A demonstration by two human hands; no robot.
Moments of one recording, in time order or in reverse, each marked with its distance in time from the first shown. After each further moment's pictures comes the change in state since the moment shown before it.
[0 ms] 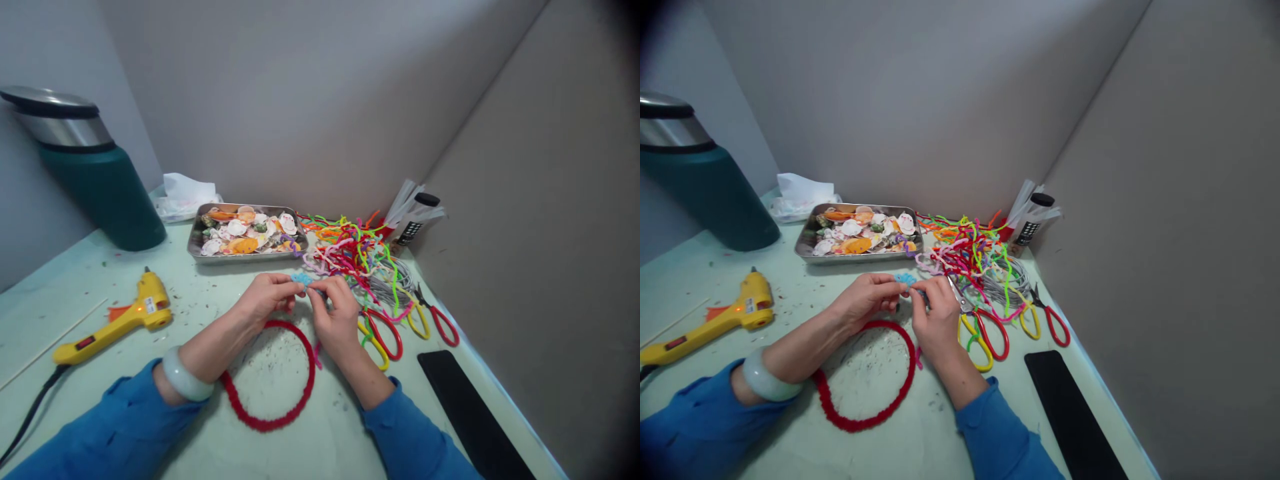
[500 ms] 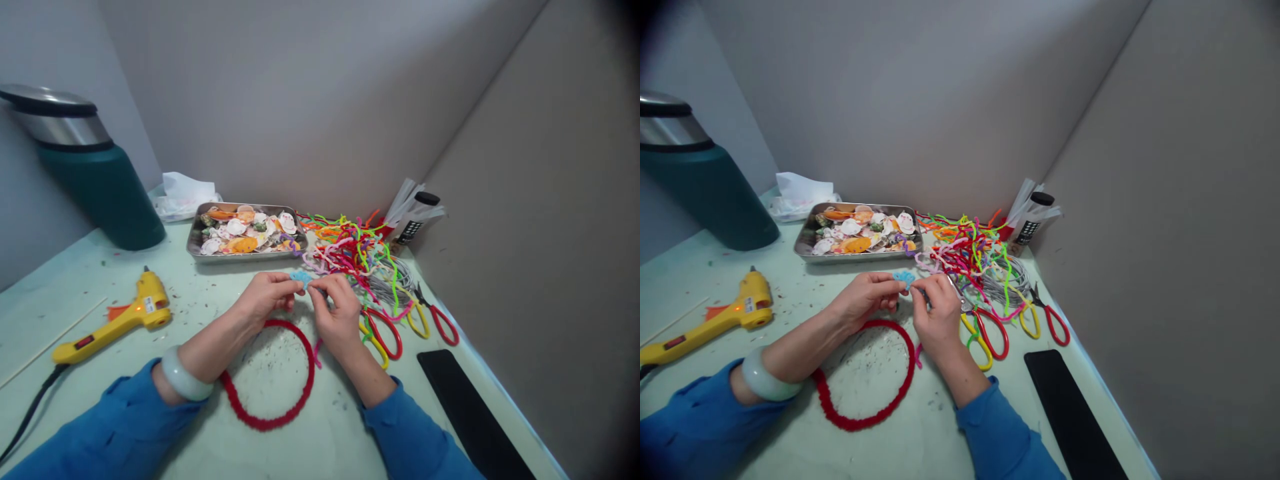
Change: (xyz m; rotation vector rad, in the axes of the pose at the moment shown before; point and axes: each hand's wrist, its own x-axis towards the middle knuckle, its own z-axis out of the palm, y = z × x) left_hand -0.002 0.002 0.001 0.009 0.016 0.006; right_hand 0.003 0.001 -0.003 0.024 -0.001 -0.018
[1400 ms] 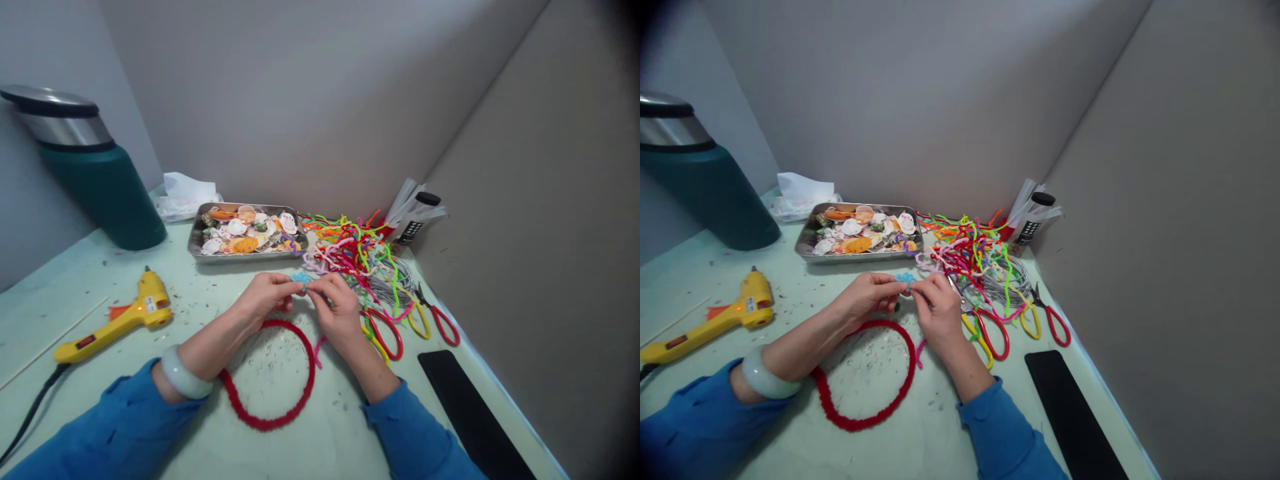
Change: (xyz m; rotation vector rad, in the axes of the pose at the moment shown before) left_hand 0.000 0.000 -0.002 0.063 0.037 -0.061; right_hand 0.004 0.011 -0.003 0.041 -0.136 -0.033
